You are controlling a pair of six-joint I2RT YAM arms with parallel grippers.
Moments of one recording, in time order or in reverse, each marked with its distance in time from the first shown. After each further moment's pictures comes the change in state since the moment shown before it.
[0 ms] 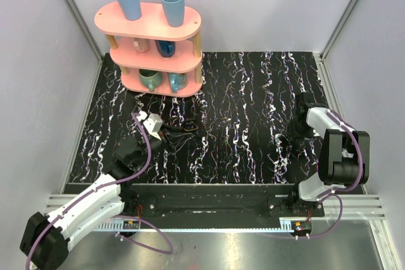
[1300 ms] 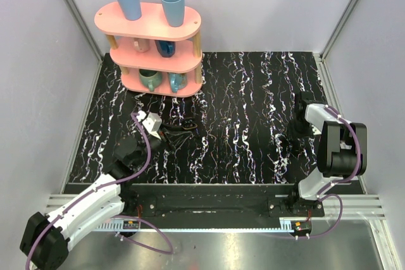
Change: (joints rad) left arm 0.000 -0.002 0.000 0.005 -0.034 -0.001; right arm -0.002 0.088 0.040 -0.030 0.013 -0.053
